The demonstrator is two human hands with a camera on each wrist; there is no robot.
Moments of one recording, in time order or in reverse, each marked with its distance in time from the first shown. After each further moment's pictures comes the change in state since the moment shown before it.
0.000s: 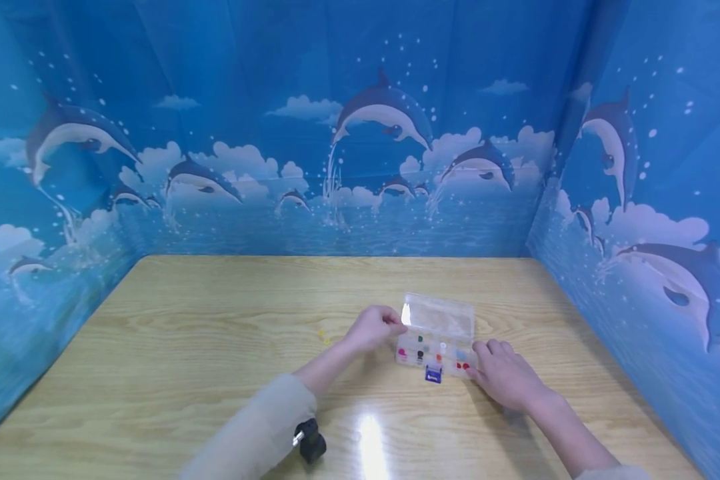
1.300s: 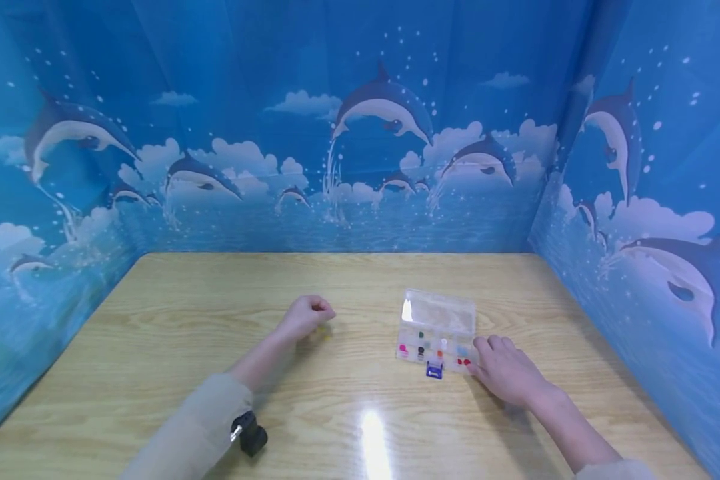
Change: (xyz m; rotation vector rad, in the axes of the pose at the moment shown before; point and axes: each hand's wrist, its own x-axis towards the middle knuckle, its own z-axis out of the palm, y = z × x) left_hand -0.021 -0.054 -0.094 0.009 0.163 -0.135; right_hand 0.000 0.001 0.000 -0.018 0.016 -0.028
